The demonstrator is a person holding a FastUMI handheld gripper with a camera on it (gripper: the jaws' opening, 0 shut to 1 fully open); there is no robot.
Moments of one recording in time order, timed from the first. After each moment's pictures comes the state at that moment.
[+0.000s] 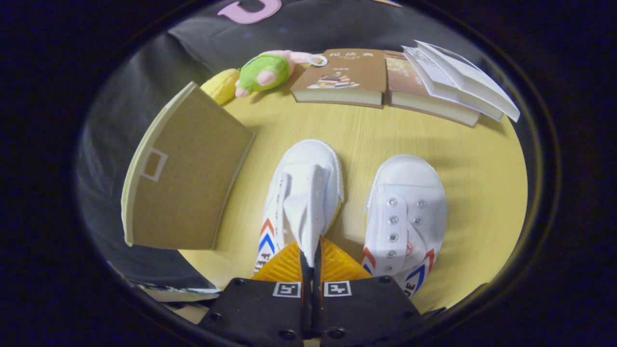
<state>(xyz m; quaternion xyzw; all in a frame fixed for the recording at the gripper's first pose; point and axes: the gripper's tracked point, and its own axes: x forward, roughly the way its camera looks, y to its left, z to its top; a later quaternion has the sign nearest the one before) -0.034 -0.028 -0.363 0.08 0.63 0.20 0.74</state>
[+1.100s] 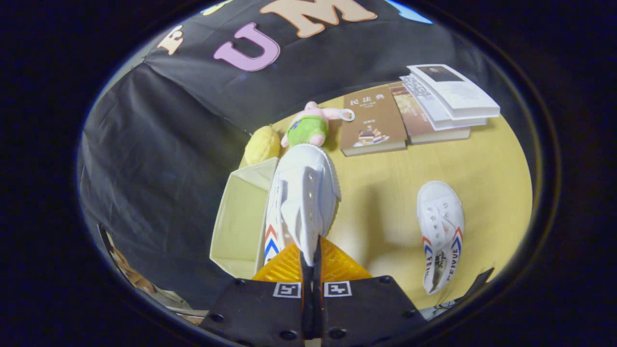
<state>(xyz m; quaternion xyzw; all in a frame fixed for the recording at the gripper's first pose) -0.007 0.056 -0.198 0.22 0.55 0.19 0.78</state>
